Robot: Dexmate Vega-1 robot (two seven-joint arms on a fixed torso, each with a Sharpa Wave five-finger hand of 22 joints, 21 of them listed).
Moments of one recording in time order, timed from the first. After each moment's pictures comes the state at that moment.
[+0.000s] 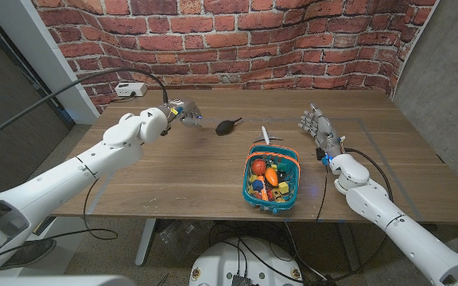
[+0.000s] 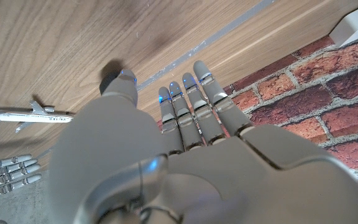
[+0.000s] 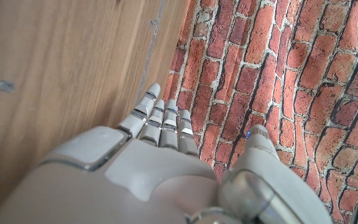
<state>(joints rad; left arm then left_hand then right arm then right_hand) 0.64 0.90 0.66 -1.85 0.66 0.34 -0.25 1.01 0.03 0.27 -0.02 0.17 0.66 0.01 0.19 0.19 0.69 -0.10 0.18 0.21 0.68 -0.06 0.19 0.20 0.60 -0.05 0.46 0.19 -0.99 -0.55 -0.35 -1.49 0.62 0.24 -0.13 0.26 0.03 0.27 -0.13 0.18 0.23 0.11 0.20 0.19 0.29 0.14 0.22 0.18 0.20 0.09 0.19 0.18 0.30 -0.02 0.40 0.17</state>
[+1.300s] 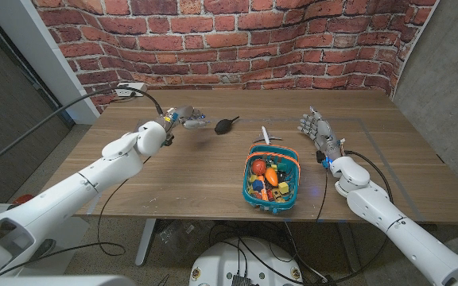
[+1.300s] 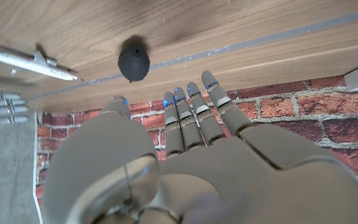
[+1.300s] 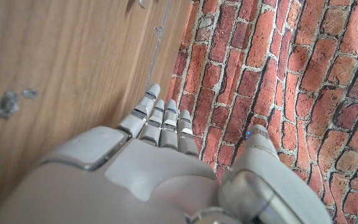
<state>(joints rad) 0.76 0.85 0.56 -1.80 0.36 0.25 0.05 0.78 0.07 0.18 0.11 0.17 0.54 0.04 0.19 0.19 0.57 -0.03 0.18 0.21 0.53 -0.04 0.19 0.20 0.46 0.01 0.39 0.18 -1.01 -0.56 -0.35 -1.49 0.63 0.23 -0.12 0.26 0.03 0.27 -0.13 0.18 0.23 0.11 0.20 0.19 0.29 0.14 0.22 0.18 0.20 0.09 0.19 0.18 0.30 -0.02 0.39 0.17</state>
